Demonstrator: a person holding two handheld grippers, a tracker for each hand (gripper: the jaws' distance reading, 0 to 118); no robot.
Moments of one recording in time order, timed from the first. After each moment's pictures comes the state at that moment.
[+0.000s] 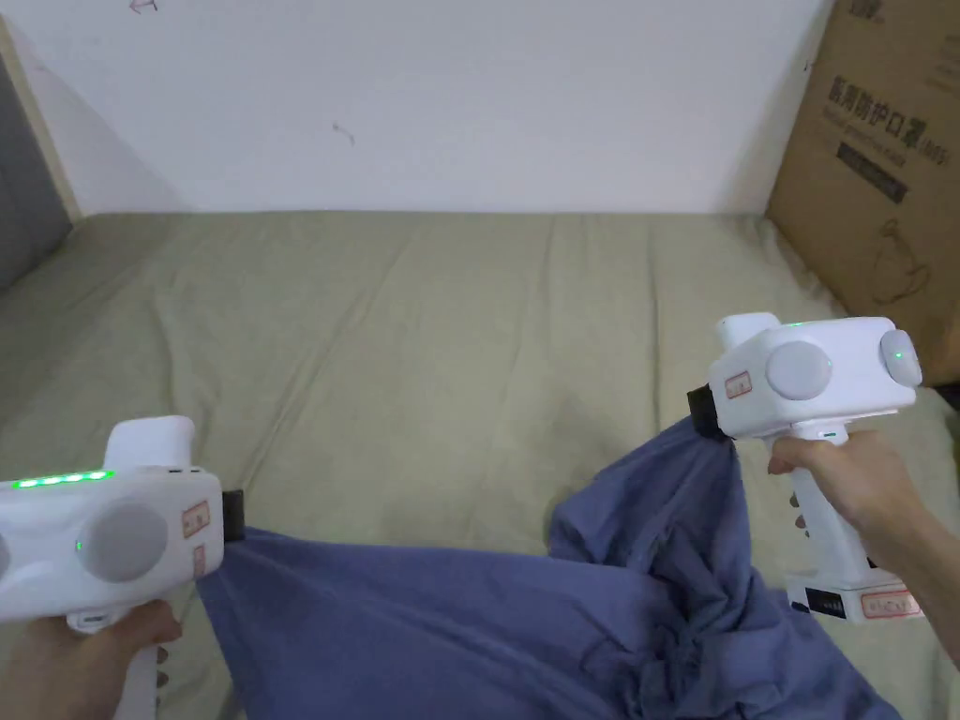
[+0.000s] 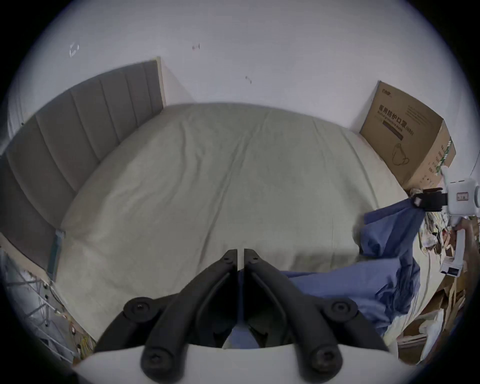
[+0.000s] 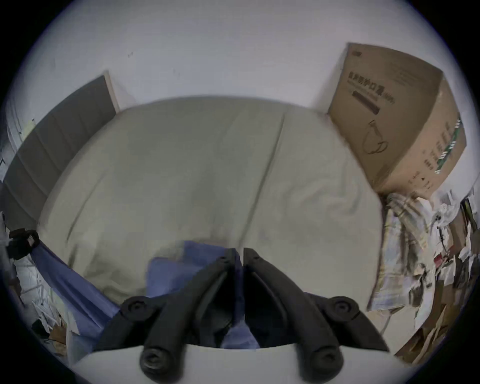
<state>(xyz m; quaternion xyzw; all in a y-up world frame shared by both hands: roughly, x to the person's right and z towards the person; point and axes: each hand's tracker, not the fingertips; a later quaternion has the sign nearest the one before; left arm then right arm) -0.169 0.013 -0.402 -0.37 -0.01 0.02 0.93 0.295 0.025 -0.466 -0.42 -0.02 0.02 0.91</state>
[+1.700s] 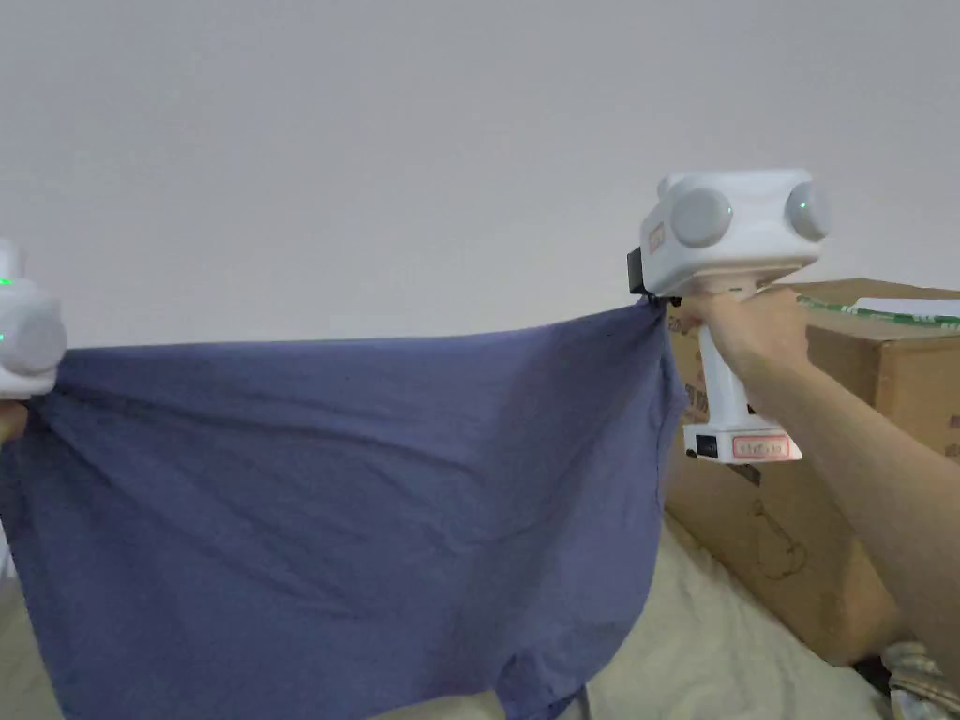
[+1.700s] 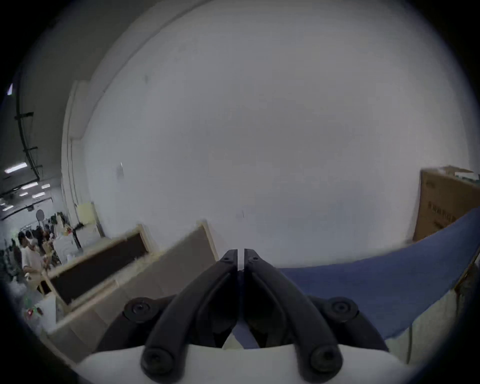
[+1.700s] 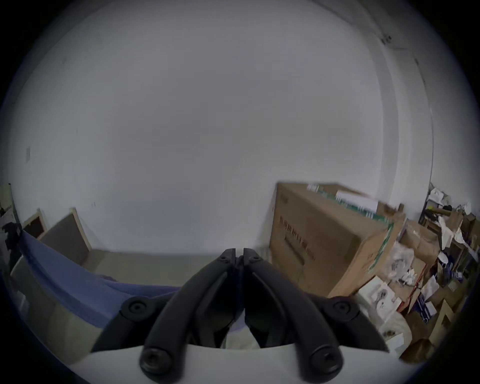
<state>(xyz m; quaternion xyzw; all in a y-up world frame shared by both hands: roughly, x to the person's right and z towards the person) -0.151 0.285 -0.638 -0.12 0.13 -0.09 0.98 0.330 0.329 -0.578 -0.18 -0.15 -0.01 0.97</state>
